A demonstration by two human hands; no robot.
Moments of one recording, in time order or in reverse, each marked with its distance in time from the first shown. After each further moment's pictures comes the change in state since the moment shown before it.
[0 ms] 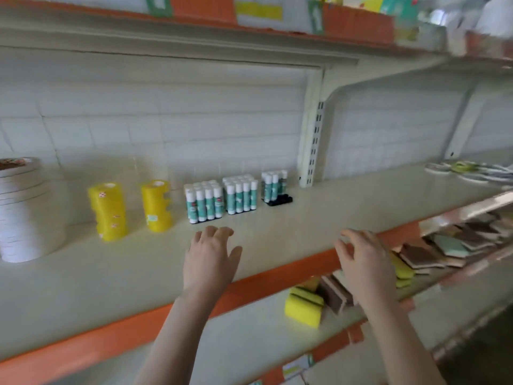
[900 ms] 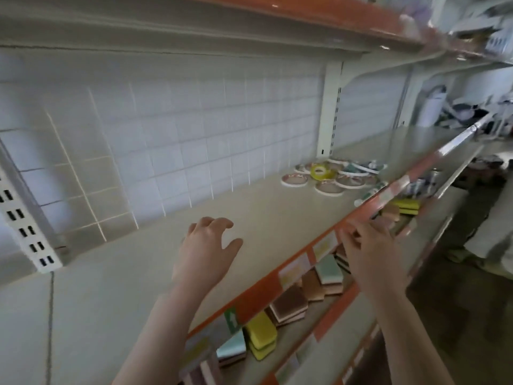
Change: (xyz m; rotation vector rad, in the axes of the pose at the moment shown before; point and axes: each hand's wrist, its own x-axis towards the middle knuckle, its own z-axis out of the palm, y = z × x) left_hand 0.196 0.445 0.300 -0.166 -0.202 0.256; right_hand 0.231 0.482 -0.018 -0.134 -0.063 0.369
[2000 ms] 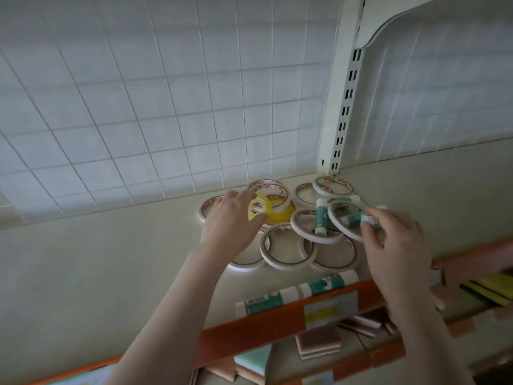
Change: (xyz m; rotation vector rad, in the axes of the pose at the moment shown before) left_hand 0.278 0.219 0.256 0.163 0.037 -0.344; right_hand 0.364 0.249 0.130 0.251 -0.061 -0.390
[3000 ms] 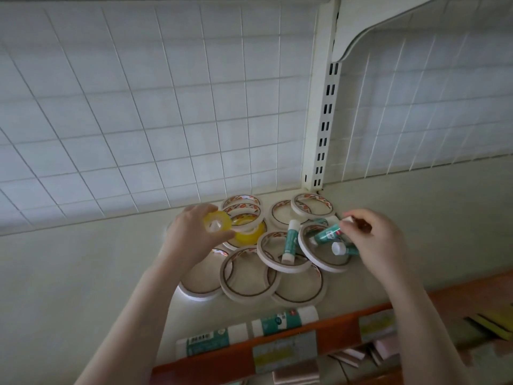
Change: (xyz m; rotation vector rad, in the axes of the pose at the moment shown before) left_hand 0.025 -0.002 0.013 -0.083 0.087 -0.159; right_hand 0.068 0.049 0.016 0.392 -0.335 0.203
